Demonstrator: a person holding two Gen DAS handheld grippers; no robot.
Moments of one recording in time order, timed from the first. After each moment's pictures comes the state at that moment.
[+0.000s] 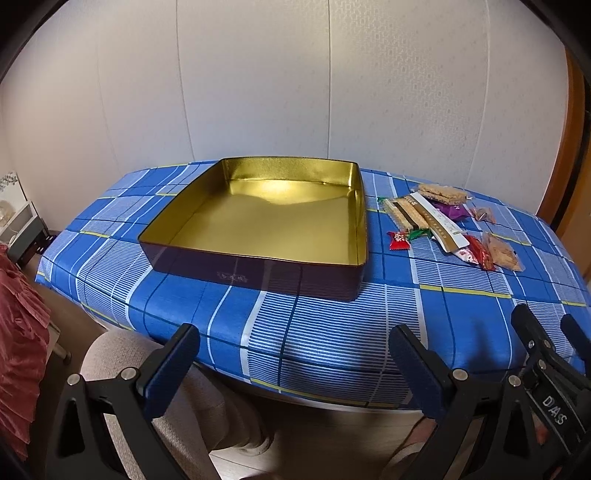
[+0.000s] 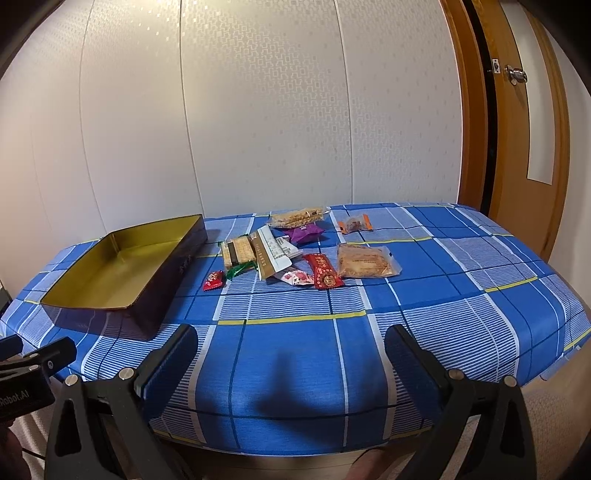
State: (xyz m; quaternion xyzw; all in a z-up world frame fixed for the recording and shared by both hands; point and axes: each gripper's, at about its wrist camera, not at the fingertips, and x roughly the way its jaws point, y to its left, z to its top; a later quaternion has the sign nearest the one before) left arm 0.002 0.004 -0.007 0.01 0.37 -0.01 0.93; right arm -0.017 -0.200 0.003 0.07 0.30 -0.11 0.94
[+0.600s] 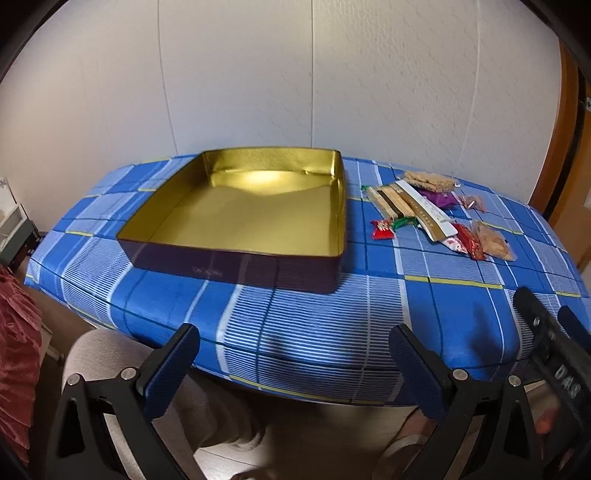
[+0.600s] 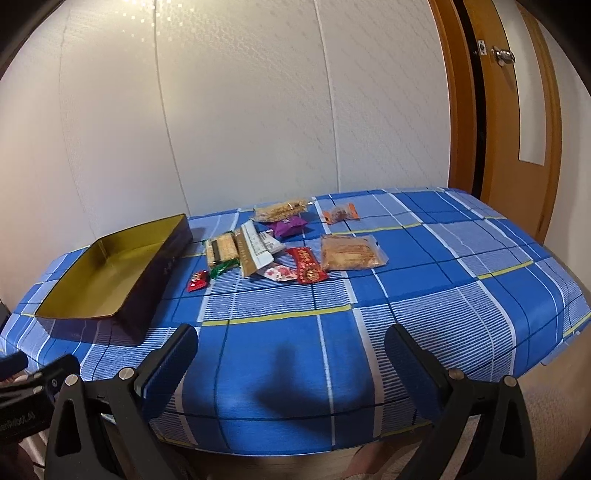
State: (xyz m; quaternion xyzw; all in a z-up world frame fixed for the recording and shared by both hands) left arm 0.010 -0.015 -0.017 0.02 0.39 -0.04 0.92; right arm -0.013 -0.222 0.003 0.11 0.31 -0.13 0.93
